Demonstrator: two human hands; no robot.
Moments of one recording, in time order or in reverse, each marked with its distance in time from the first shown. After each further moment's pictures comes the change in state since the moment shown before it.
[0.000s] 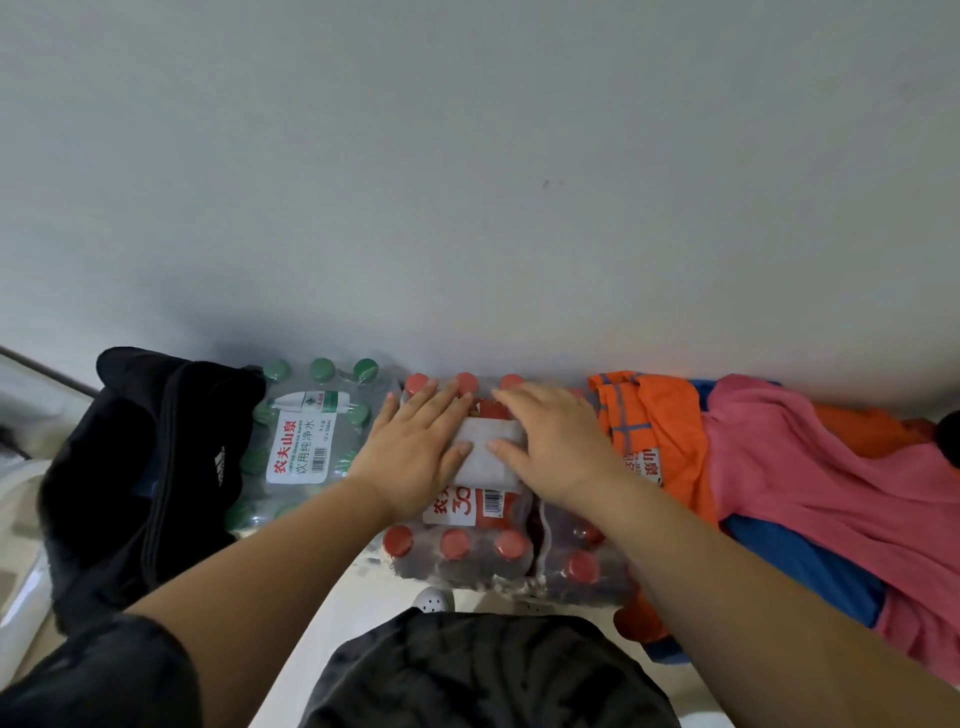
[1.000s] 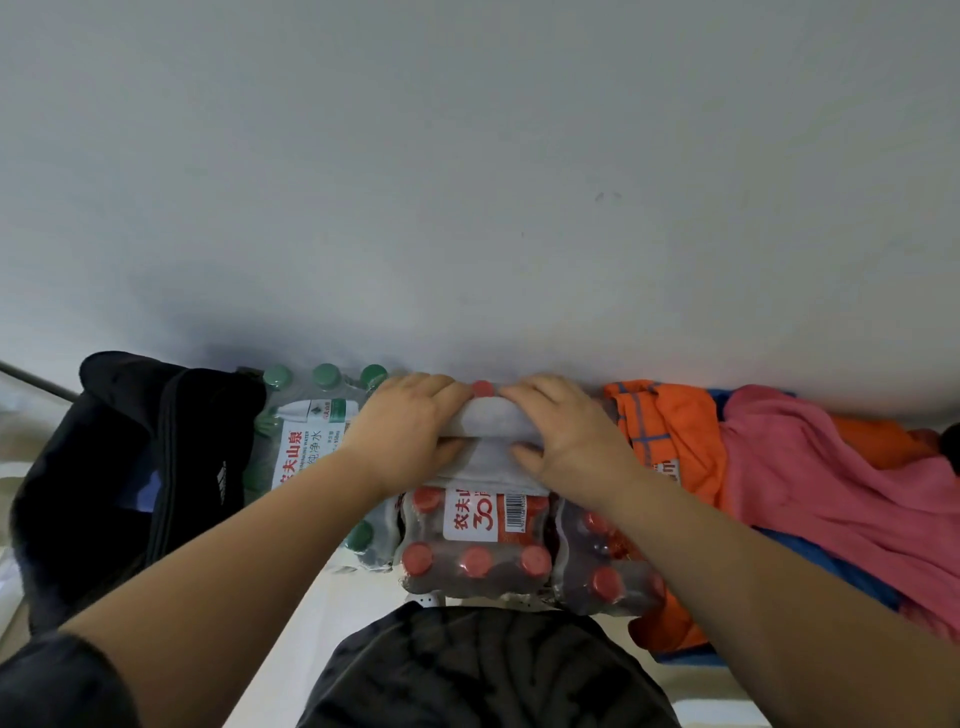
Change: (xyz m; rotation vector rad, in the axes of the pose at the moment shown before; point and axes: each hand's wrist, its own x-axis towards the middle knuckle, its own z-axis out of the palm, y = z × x) left_hand 0.022 -0.033 -0.035 -0.022 0.197 0.188; right_hand 0.021 0.002 0.006 0.017 0.111 -0.145
